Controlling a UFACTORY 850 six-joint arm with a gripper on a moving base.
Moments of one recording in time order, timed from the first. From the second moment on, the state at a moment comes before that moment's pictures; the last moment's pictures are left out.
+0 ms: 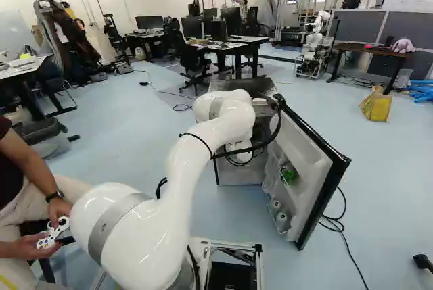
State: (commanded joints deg) arm -19.9 -85.5 -98.1 -12.9 62.7 0.0
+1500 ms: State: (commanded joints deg) arm -19.9 -85.3 -97.8 -12.9 62.7 0.0
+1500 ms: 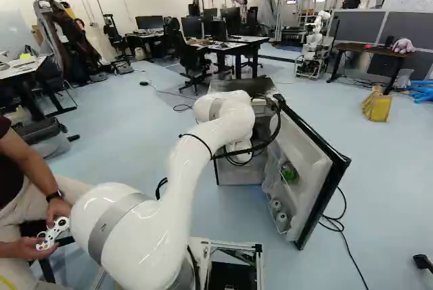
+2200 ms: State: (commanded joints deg) arm -20.5 -79.5 -87.5 -12.9 62.7 0.0
